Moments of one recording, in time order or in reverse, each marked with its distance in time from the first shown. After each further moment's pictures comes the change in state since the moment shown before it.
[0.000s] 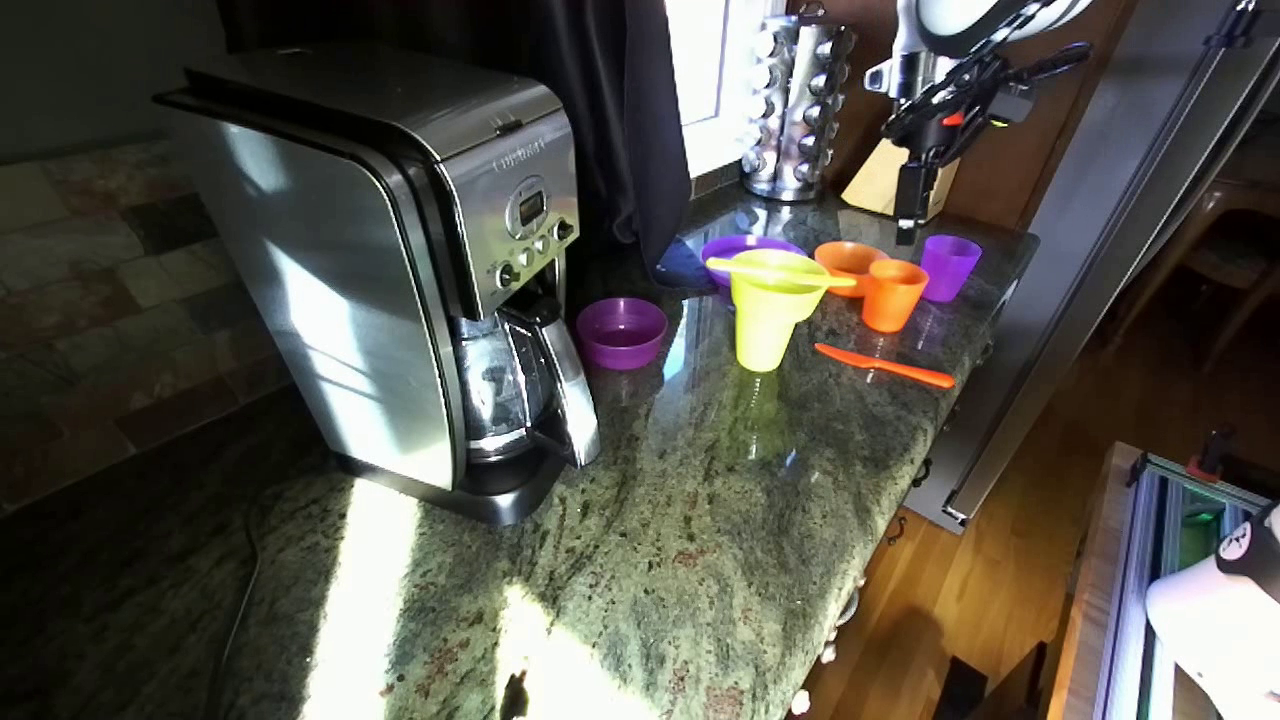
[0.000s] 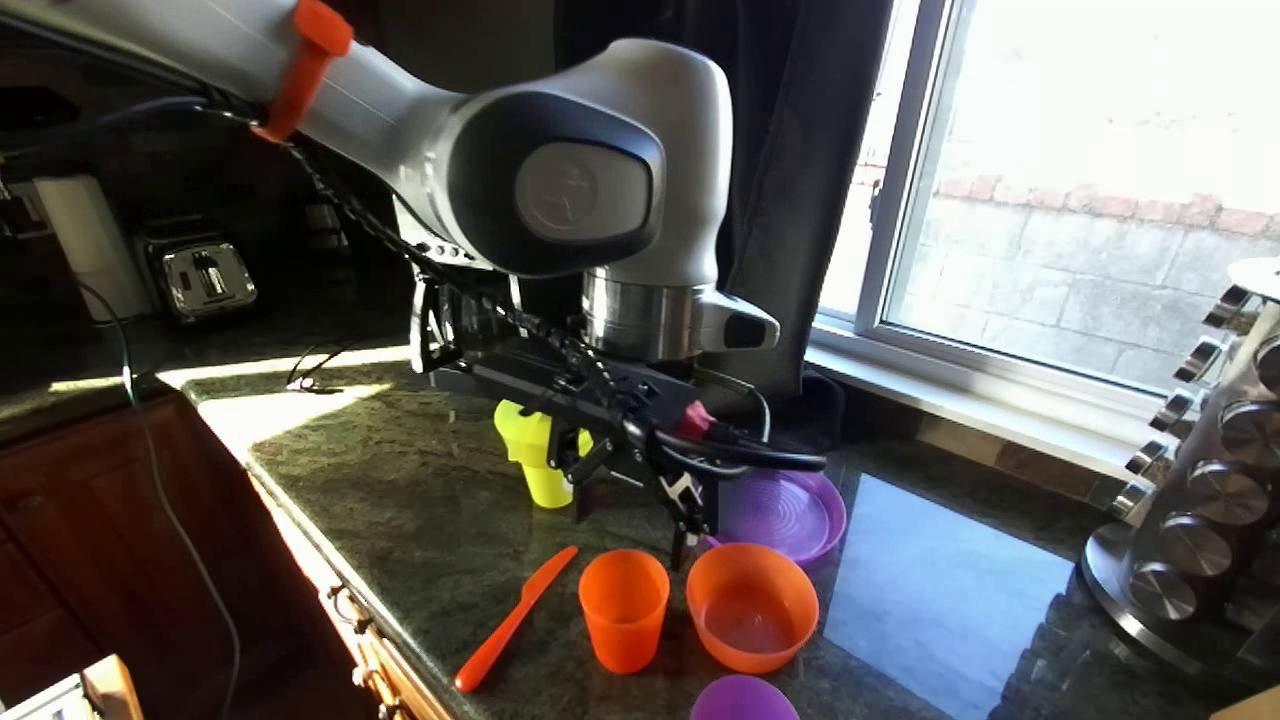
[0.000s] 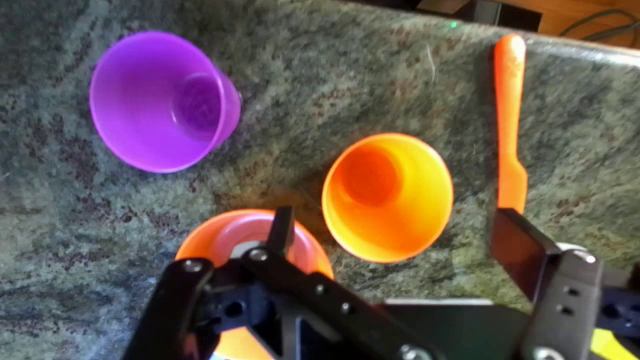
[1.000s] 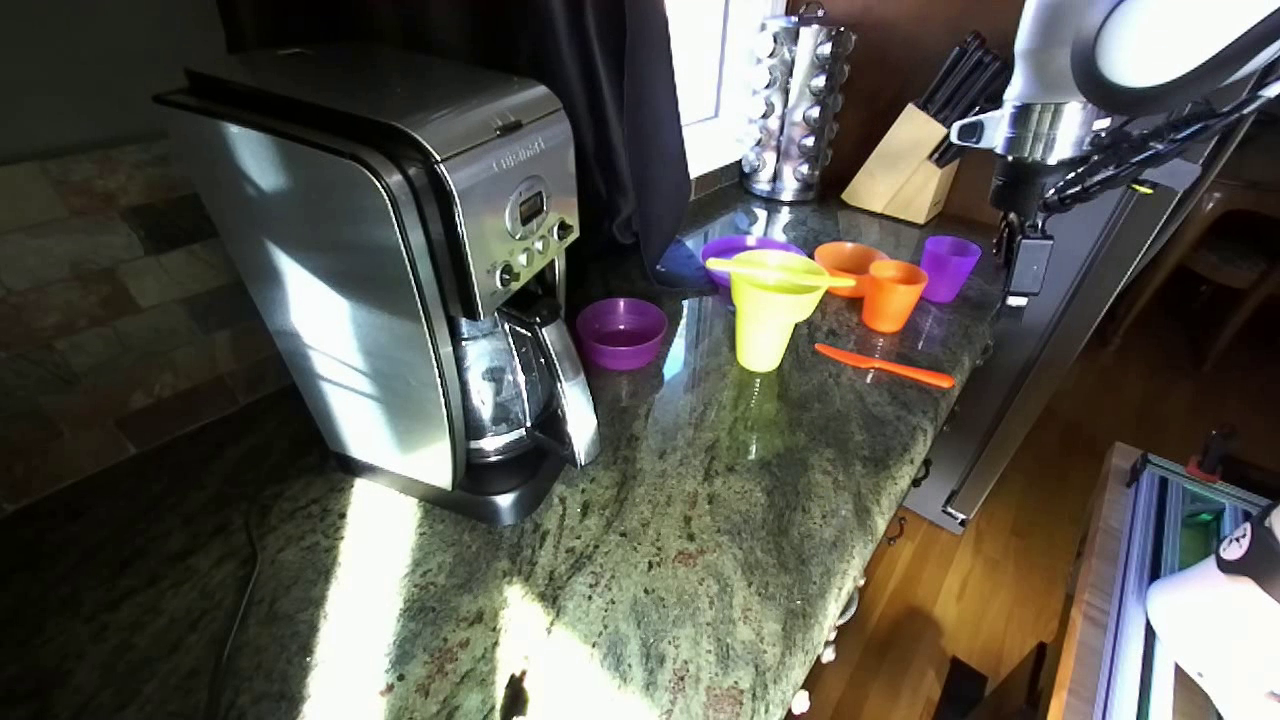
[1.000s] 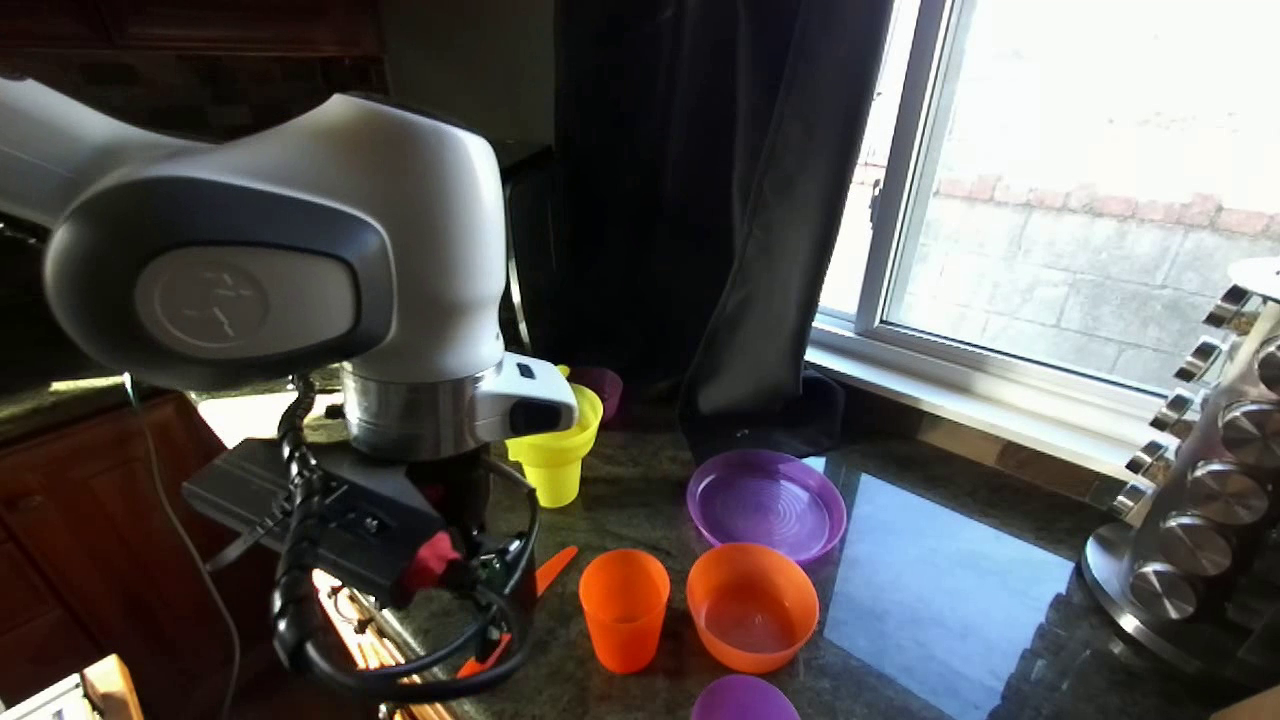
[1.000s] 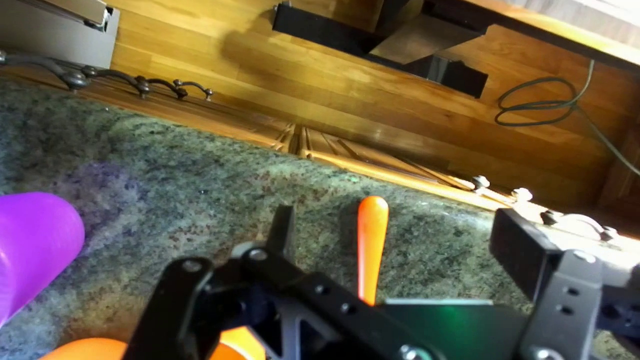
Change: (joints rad) arm 0.025 -0.413 -0.014 -0.475 -0.033 0.057 -0.072
